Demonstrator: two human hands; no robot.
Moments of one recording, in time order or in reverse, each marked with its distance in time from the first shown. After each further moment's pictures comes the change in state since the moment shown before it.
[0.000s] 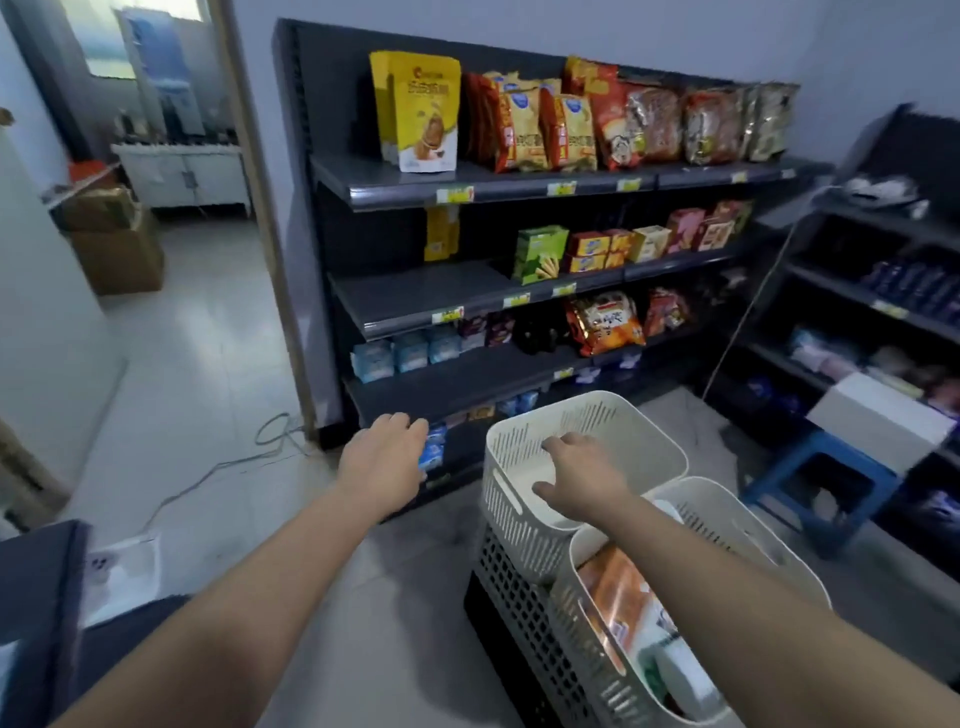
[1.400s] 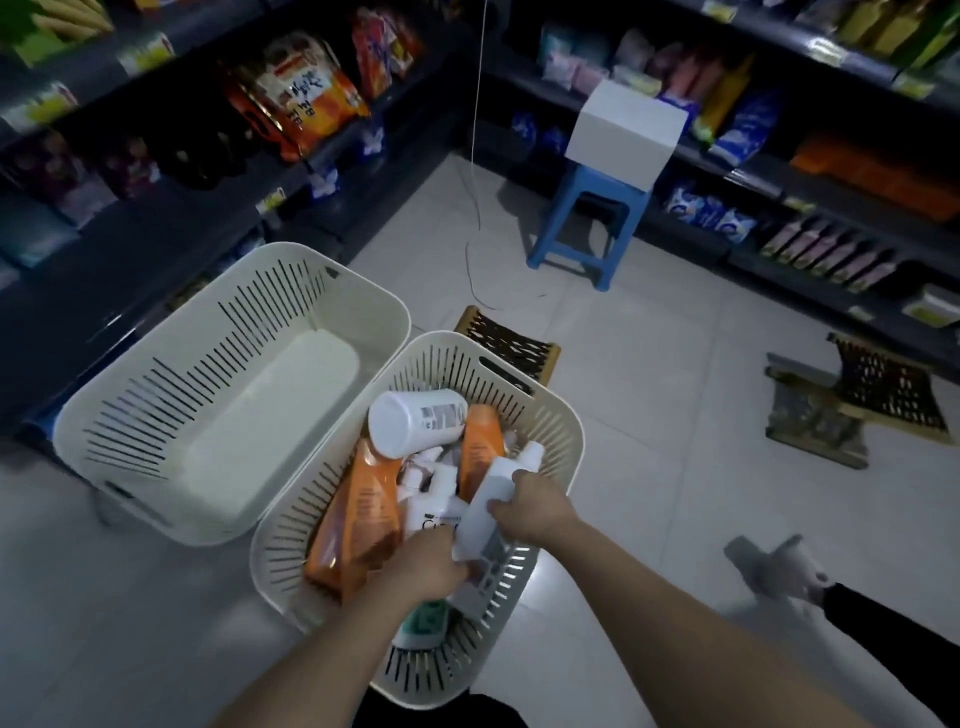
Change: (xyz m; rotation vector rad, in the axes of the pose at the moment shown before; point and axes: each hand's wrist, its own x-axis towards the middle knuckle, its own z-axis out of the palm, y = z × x) left_hand 0.053 0.380 0.252 -0.423 -1.063 0.294; right_hand -0.051 0.313 0.163 0.617 -0.450 0.817
